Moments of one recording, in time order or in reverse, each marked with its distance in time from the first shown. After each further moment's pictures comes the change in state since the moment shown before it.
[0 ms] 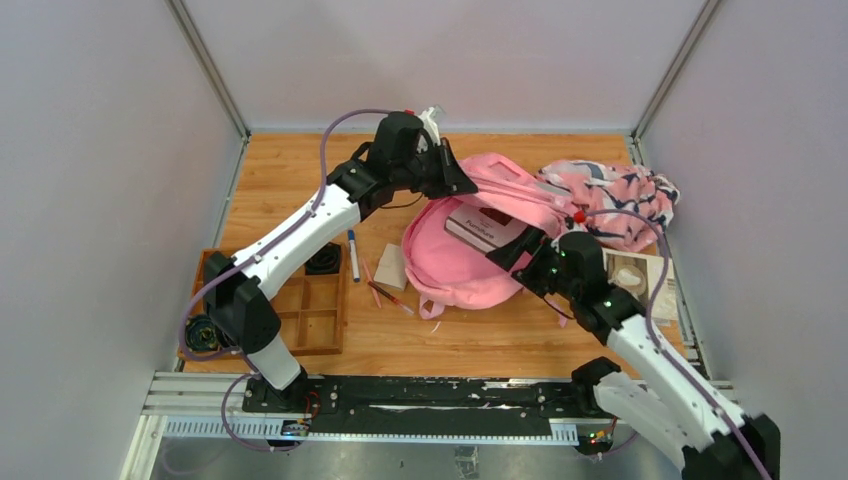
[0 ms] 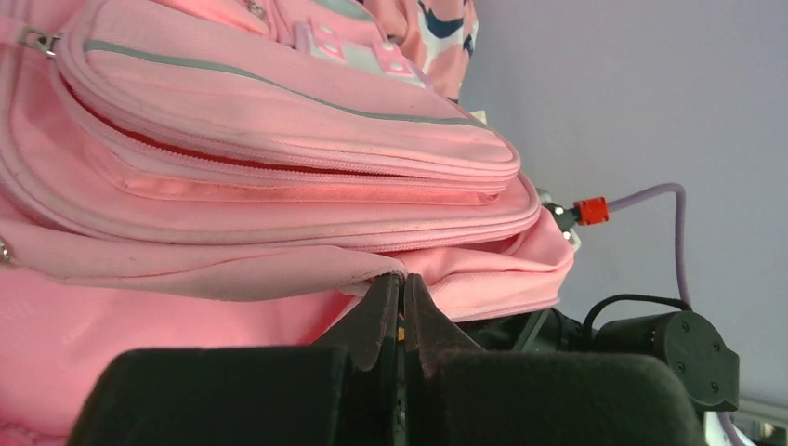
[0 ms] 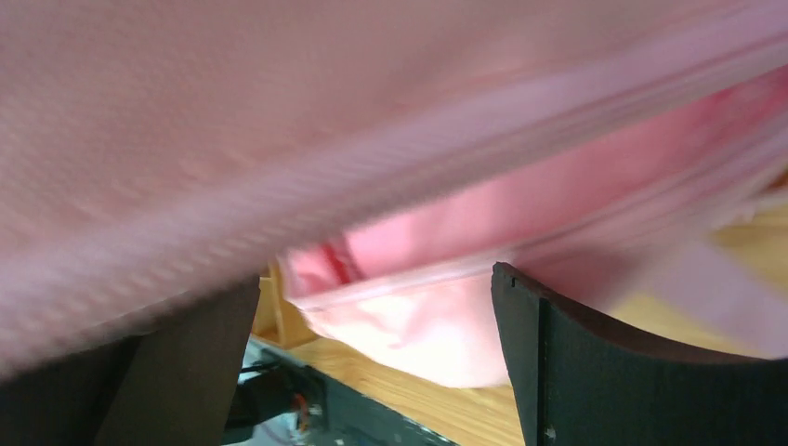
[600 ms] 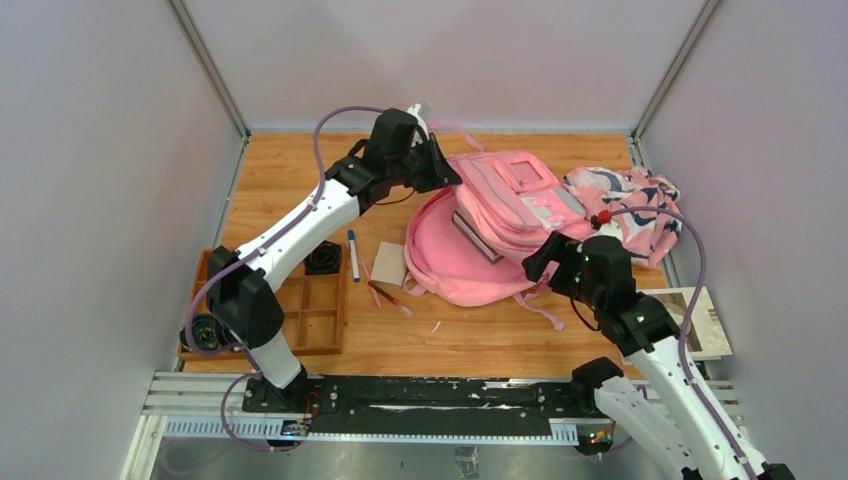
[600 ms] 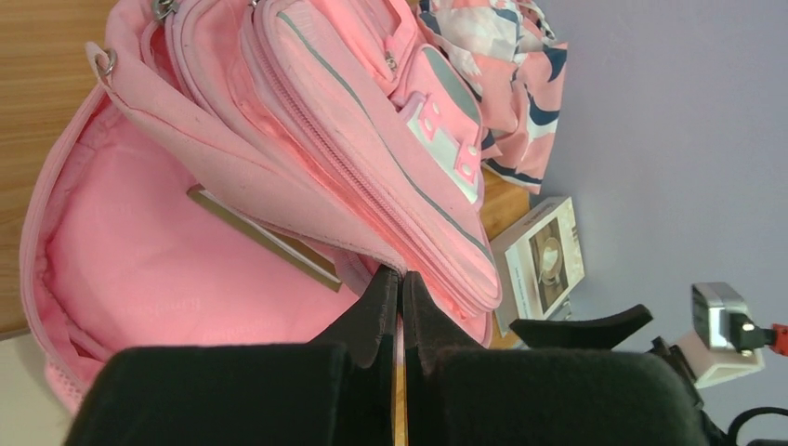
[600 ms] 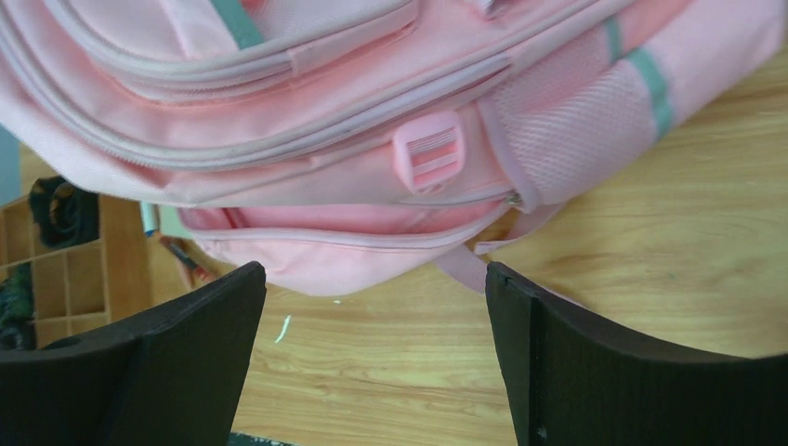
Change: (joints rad) left arm 0.035 0.026 -0.005 0.004 -0.098 0.010; right arm -0.051 -0.251 0.129 -0.444 0.227 -0.370
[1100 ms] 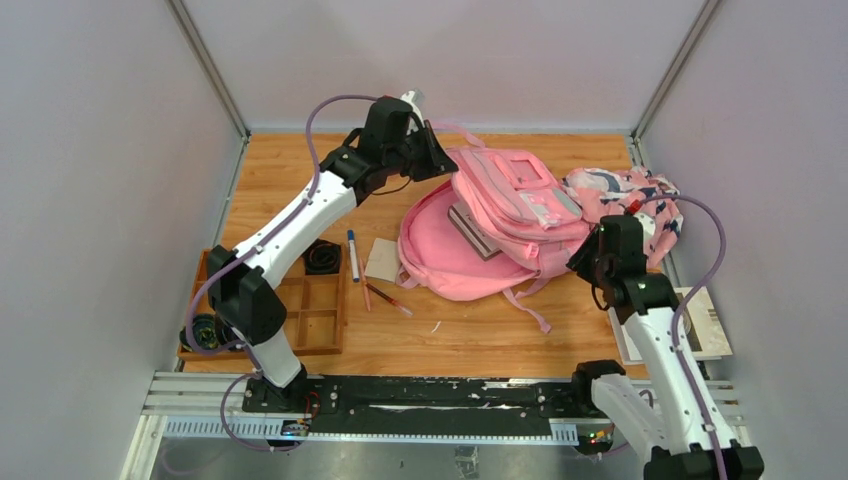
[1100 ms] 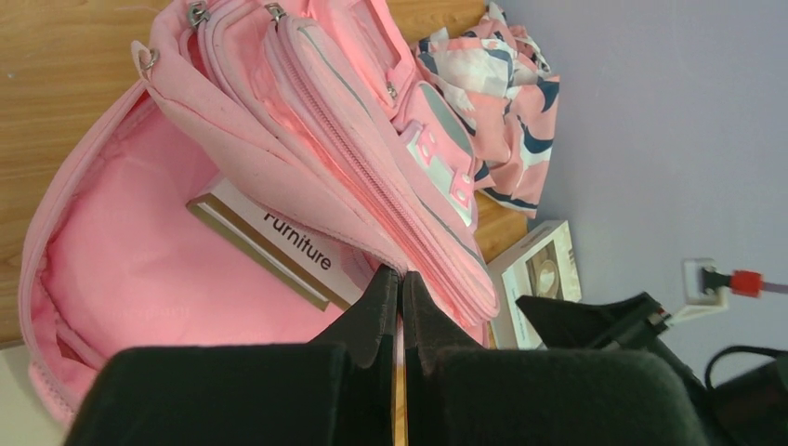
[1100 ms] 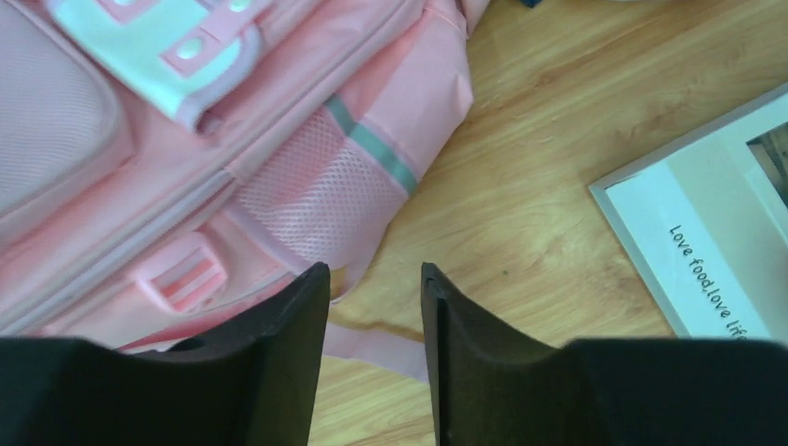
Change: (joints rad) left arm 0.028 0.020 0.091 -0.051 -0.013 0.011; right arm -0.260 0.154 0.111 -0.133 0.163 -0.078
